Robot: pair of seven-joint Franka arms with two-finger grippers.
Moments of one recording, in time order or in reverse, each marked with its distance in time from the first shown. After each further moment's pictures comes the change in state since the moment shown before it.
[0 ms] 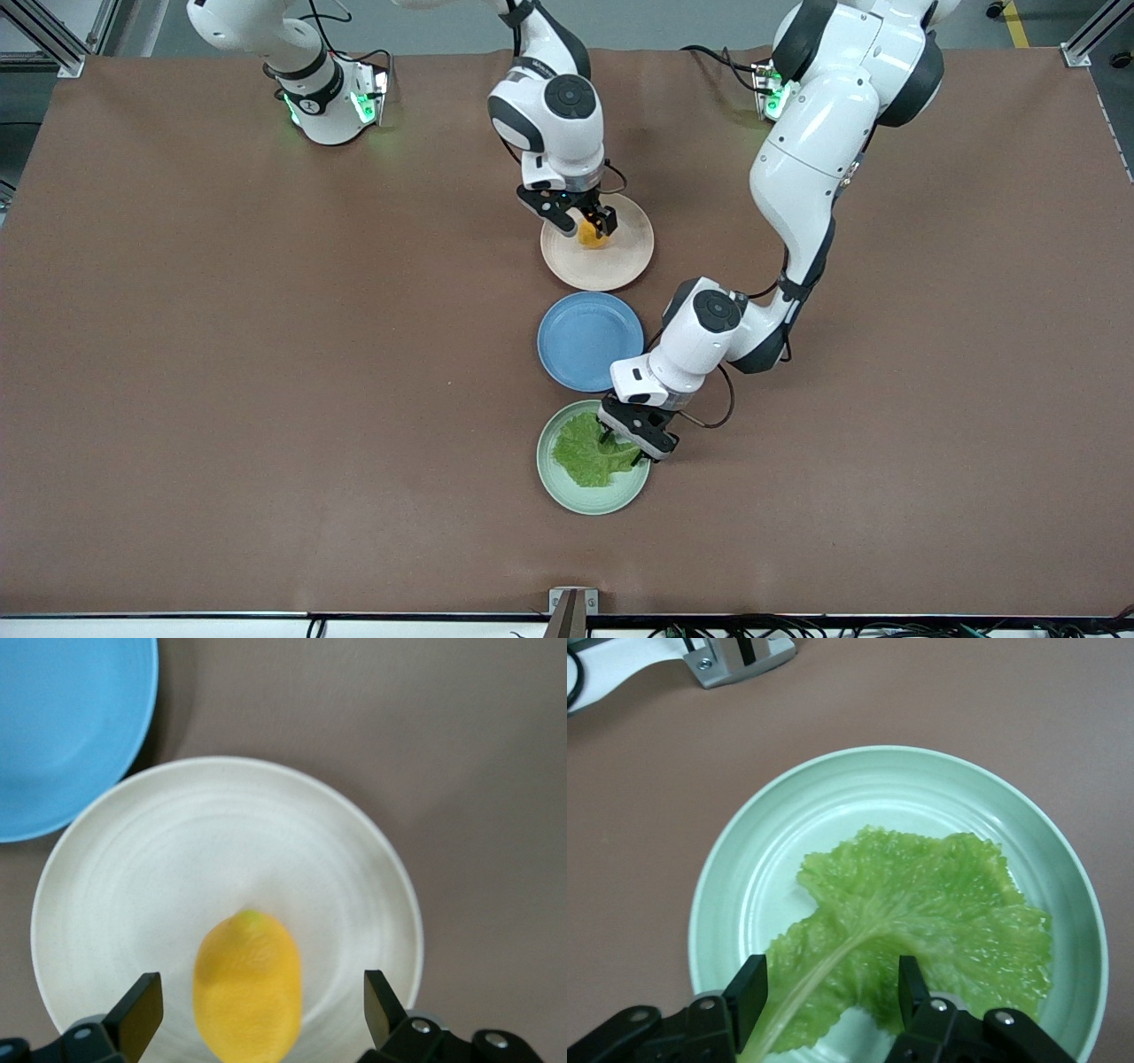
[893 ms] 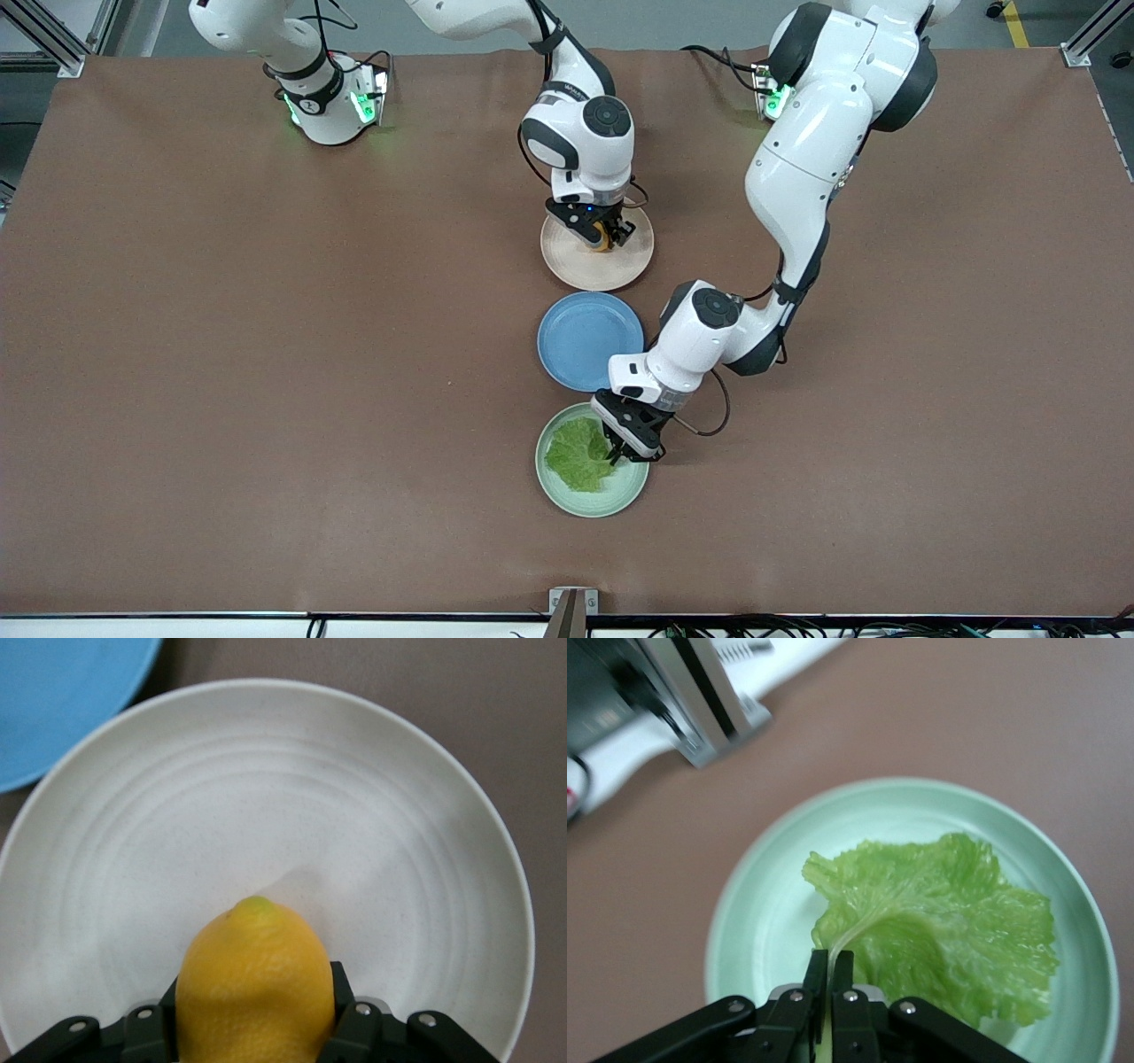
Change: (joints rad) left arm 0.003 0.006 0.006 0.037 0.000 0.063 0.199; right arm 0.034 0.159 -0.014 0.143 -0.040 0.000 0.036
